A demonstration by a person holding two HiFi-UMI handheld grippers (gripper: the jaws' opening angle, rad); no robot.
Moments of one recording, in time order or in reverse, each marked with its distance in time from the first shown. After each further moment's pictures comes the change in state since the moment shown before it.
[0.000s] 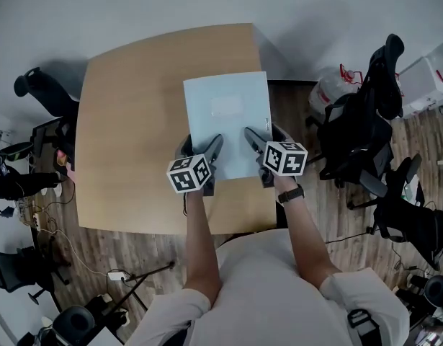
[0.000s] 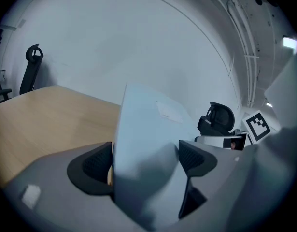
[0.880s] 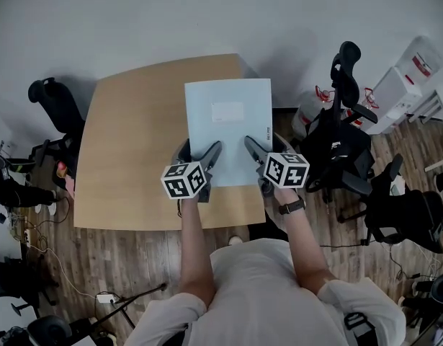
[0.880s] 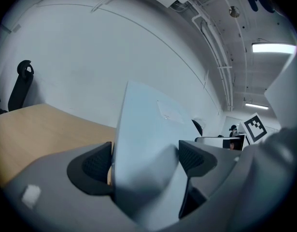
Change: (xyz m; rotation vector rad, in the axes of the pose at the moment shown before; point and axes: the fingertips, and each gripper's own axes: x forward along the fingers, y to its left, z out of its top) left arm -0.113 -0.094 0.028 0.104 -0.198 -0.168; right arm -0.154 0.059 0.030 -0.116 -0.225 -0.011
